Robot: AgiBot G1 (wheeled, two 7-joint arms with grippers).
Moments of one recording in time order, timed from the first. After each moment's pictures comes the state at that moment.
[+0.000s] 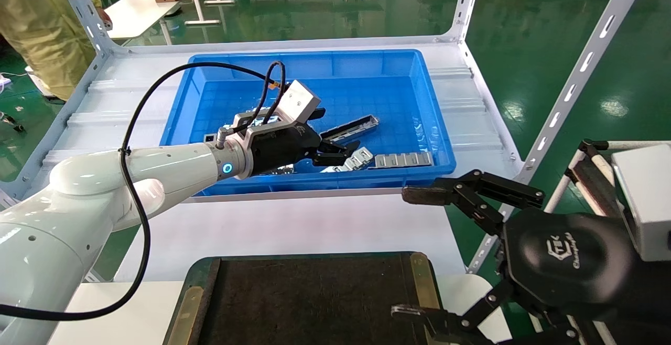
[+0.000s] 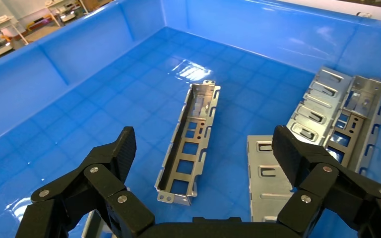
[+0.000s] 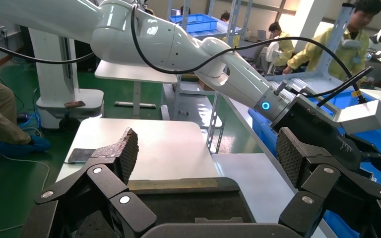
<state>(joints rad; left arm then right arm) -1.59 1.37 0.65 -0.23 1.13 0.79 0.21 1.08 -0.61 -0.29 1.28 -0.73 -1.49 0.18</state>
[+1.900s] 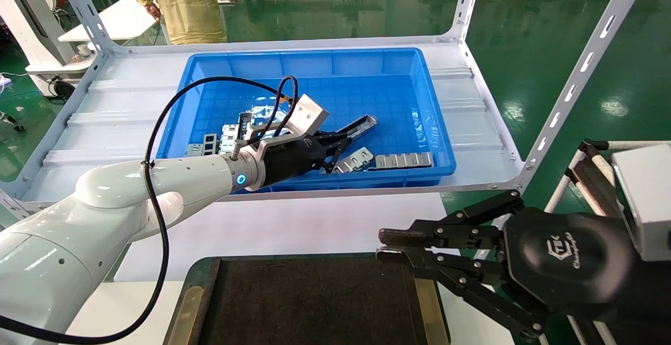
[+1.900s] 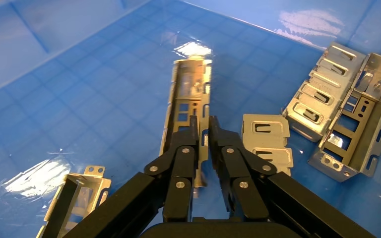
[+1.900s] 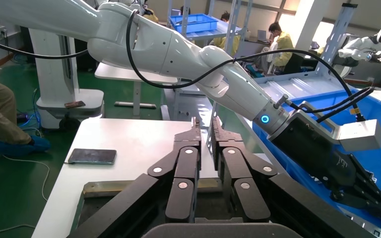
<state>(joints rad) -1.57 1.36 0.99 -0.31 0.87 0.63 0.13 1.08 -0.61 -0.29 1.28 -0.72 -1.49 0.18</state>
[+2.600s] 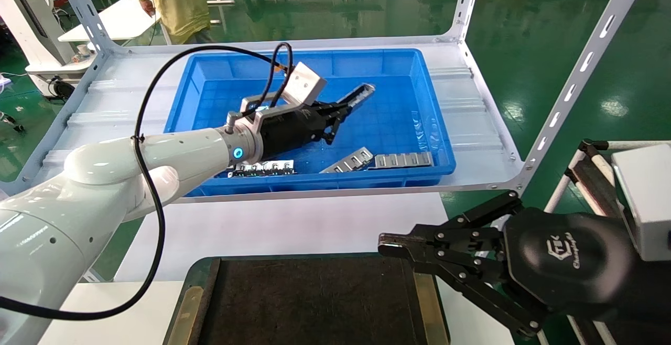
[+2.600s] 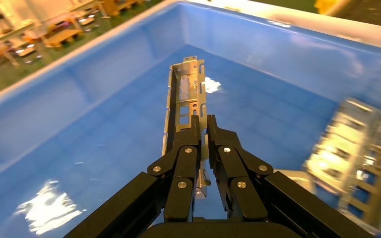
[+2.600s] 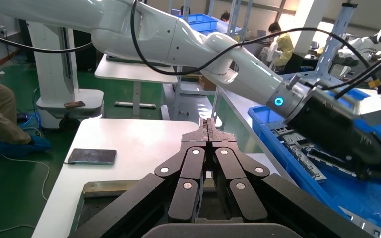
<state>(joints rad) -1.63 1.36 1.04 -0.31 0.76 0.60 0.16 1.08 -0.61 -0.29 1.28 -0.72 -1.49 0.18</state>
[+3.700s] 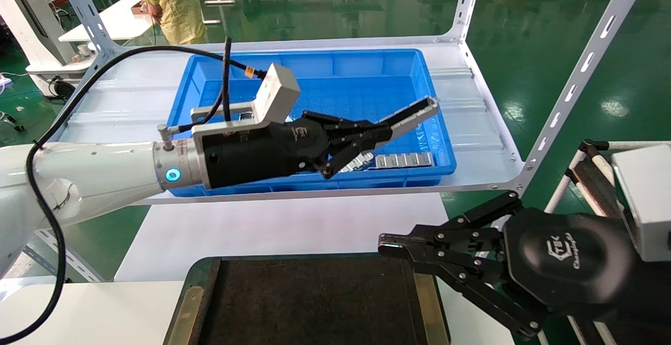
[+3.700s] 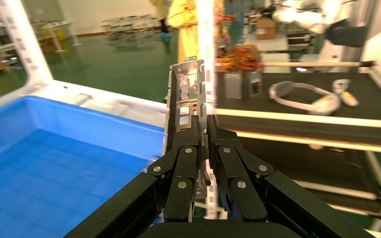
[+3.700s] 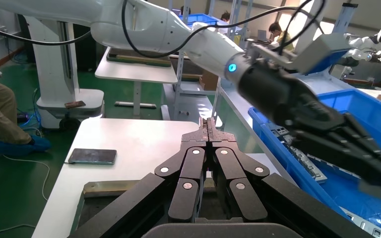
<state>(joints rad) -1.61 1.18 1.01 -0.36 0.57 1.28 0.23 1.08 -0.61 -0.29 1.28 -0.72 -1.49 0.18</state>
